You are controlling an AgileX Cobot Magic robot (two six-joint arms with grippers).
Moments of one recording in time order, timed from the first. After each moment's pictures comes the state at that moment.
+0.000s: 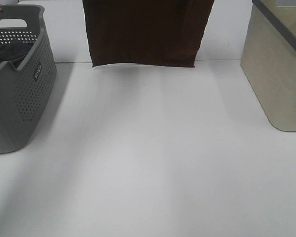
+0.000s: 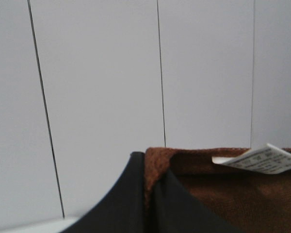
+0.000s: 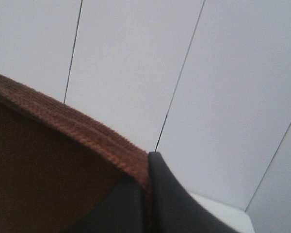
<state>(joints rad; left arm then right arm) -0.33 2.21 -2.57 0.31 0.28 -0.27 0.23 1.85 -1.97 0.10 0.13 -0.31</state>
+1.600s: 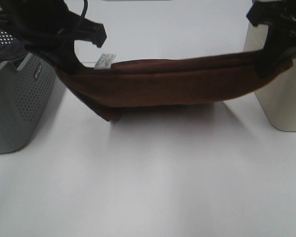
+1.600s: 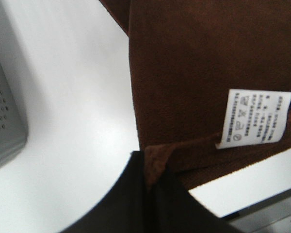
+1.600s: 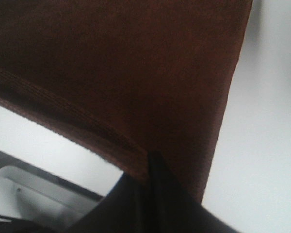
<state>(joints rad) -0.54 1.68 -1.50 0.01 1.14 -0.25 0.22 1.52 -1.32 0.29 1.20 -0.12</state>
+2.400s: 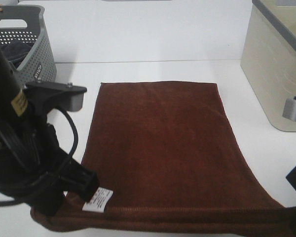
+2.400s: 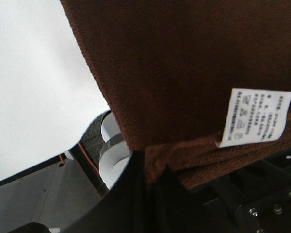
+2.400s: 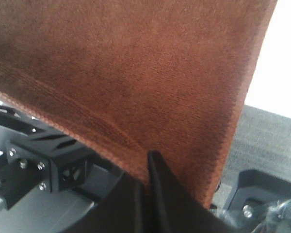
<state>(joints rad) -0.79 1.49 -0.96 -0.16 1.09 -0.40 0.21 1.15 -0.59 0.44 1.18 -0.12</state>
